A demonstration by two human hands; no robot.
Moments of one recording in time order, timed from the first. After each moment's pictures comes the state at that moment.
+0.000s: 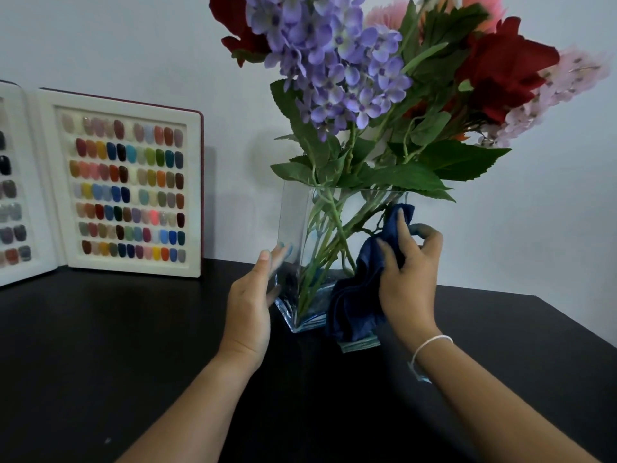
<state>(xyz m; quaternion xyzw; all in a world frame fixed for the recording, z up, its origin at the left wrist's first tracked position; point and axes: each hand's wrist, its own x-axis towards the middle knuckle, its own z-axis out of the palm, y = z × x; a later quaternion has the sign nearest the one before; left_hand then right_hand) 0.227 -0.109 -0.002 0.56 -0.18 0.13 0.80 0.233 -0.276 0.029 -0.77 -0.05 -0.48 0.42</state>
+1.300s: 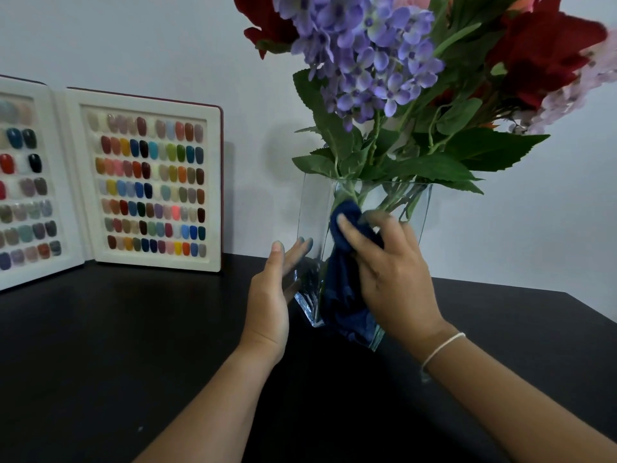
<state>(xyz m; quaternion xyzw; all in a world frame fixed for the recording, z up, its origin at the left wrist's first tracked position) 0.227 -0.106 -0.001 0.55 -0.16 0.11 0.81 0.221 -0.246 0.035 -0.81 -0.24 -0.53 0.09</state>
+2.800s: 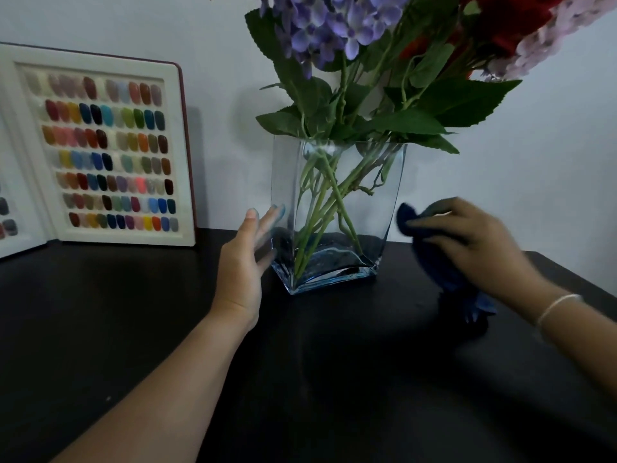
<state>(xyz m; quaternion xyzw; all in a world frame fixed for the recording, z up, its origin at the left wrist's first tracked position) 0.235 -0.106 -0.006 0.58 -0.16 0.11 0.80 0.192 -0.363 0.046 -0.91 -0.18 -0.35 0.13</state>
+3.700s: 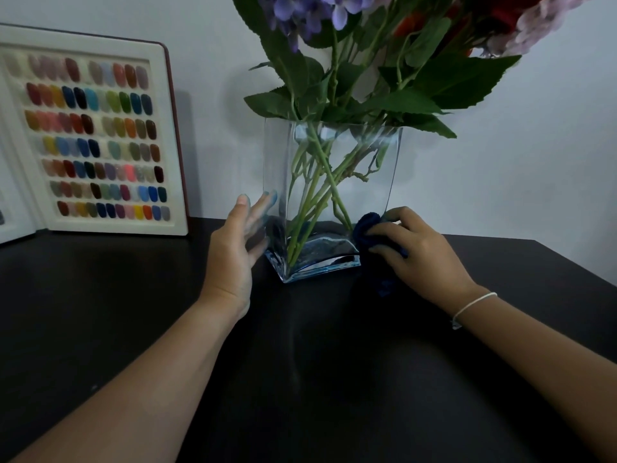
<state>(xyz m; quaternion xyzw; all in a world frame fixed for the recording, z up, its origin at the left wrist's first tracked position) 0.234 -0.106 -0.007 0.59 -0.16 0.12 0.78 0.212 -0.330 0.006 -0.90 -0.21 -0.36 0.12</state>
